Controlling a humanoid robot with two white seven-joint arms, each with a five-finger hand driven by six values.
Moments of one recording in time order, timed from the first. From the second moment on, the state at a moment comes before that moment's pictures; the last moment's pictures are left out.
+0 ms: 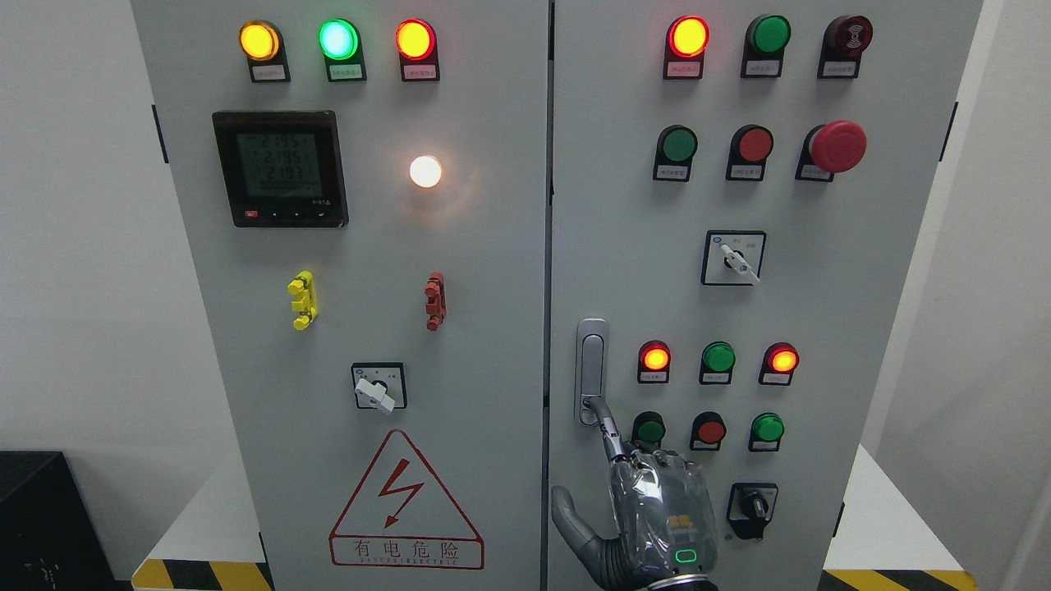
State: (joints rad) left arm 0.05 -0.10 -0.16 -0.05 0.12 -0.03 -0.03; right arm -0.27 0.13 0.30 -1.76 1.41 0.15 -0.06
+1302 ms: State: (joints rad) left arm 0.05 -0.10 -0.16 -0.05 0.12 -0.03 -0.03; right arm -0.27 0.13 0.31 -1.74 1.41 0.15 -0.06
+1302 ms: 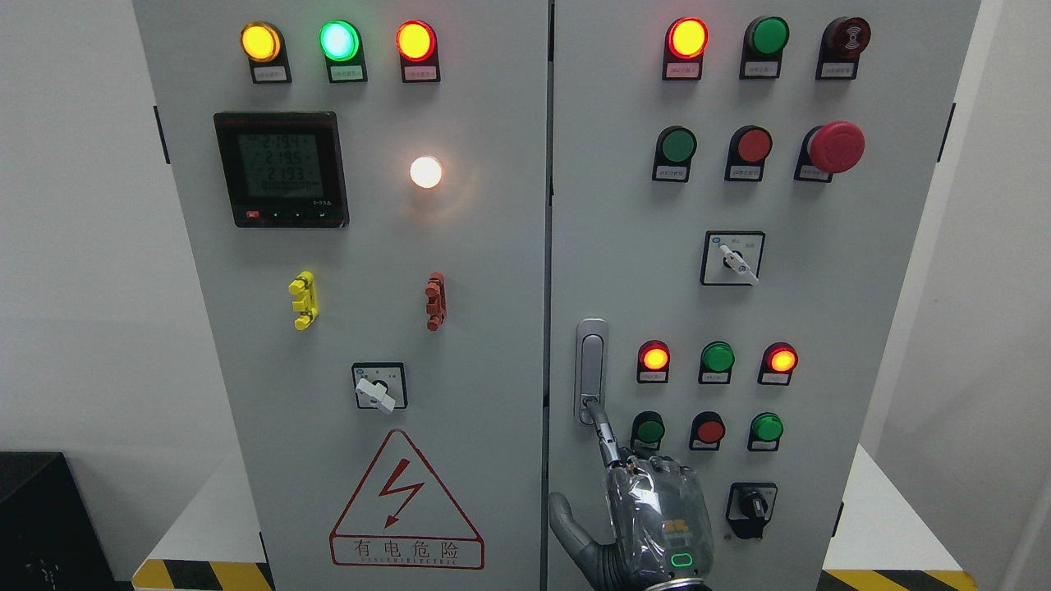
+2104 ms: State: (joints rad) left arm 0.05 -0.10 -0.16 -0.05 0.12 -0.03 -0.03; right arm -0.27 0.13 0.32 -1.74 1.41 0.16 -0.06
